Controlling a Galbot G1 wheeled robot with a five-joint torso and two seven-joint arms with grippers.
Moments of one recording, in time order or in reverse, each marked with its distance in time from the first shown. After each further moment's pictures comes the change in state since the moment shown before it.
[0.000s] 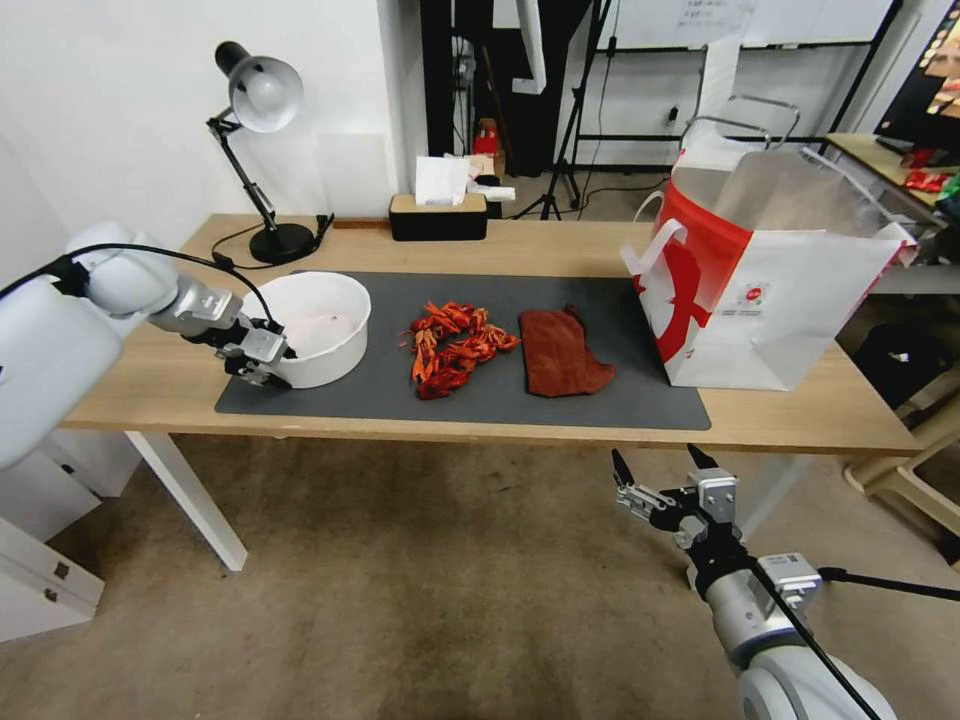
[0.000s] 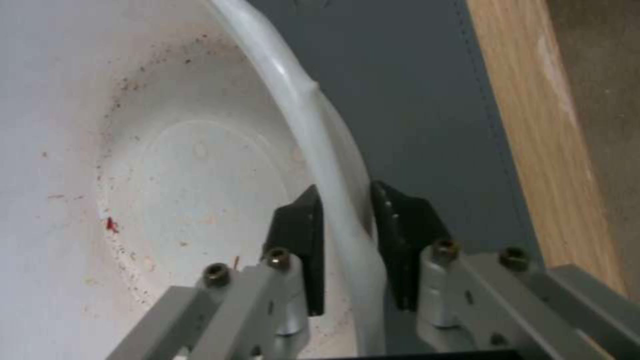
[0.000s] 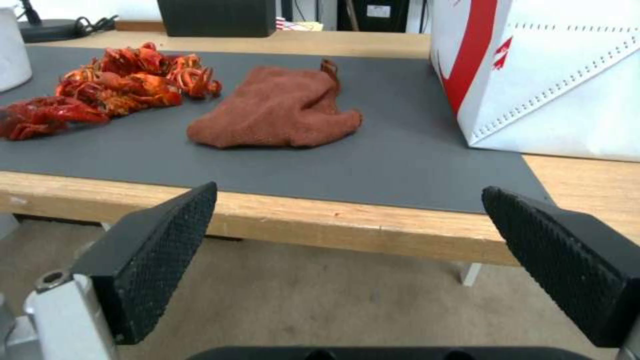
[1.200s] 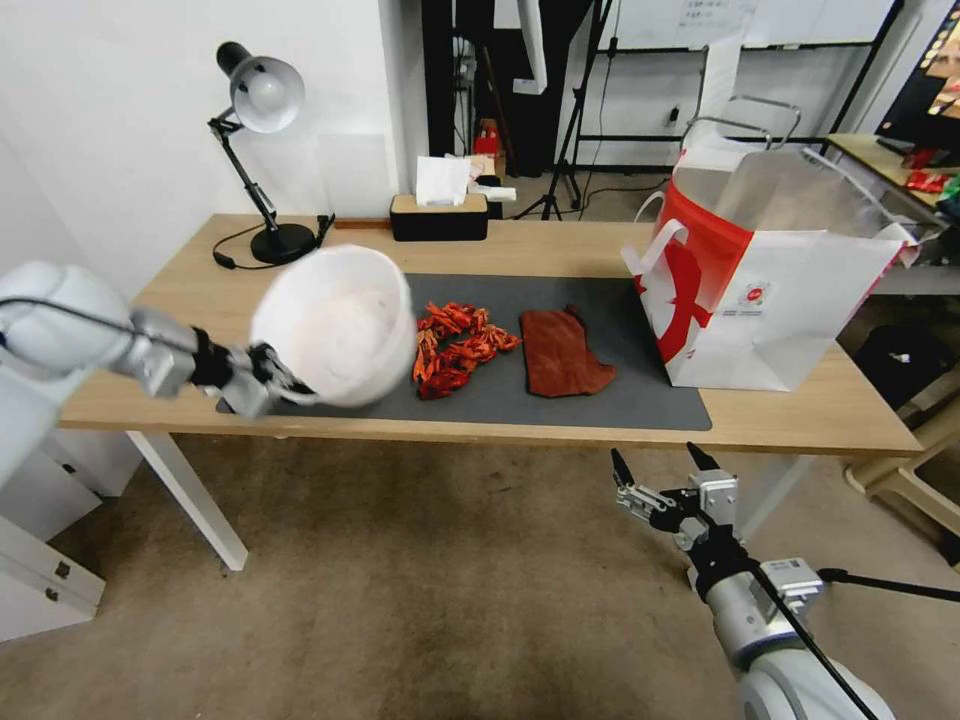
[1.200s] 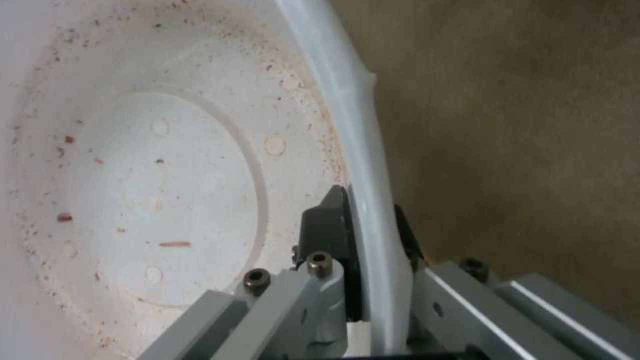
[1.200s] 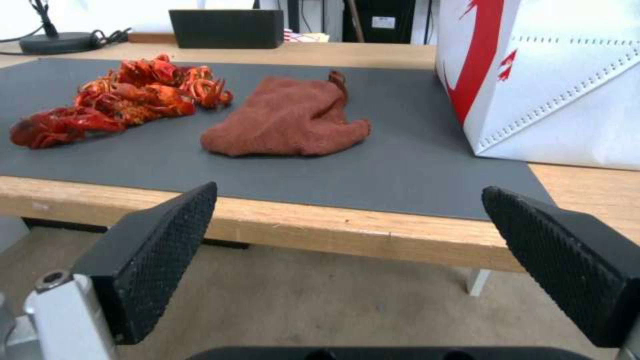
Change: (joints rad) left arm 0.547 0.157 -0.462 -0.586 -0.054 -0.351 -0.118; right arm -0.022 -0.004 -0.003 0.003 0.007 0.044 -0.008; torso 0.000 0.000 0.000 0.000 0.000
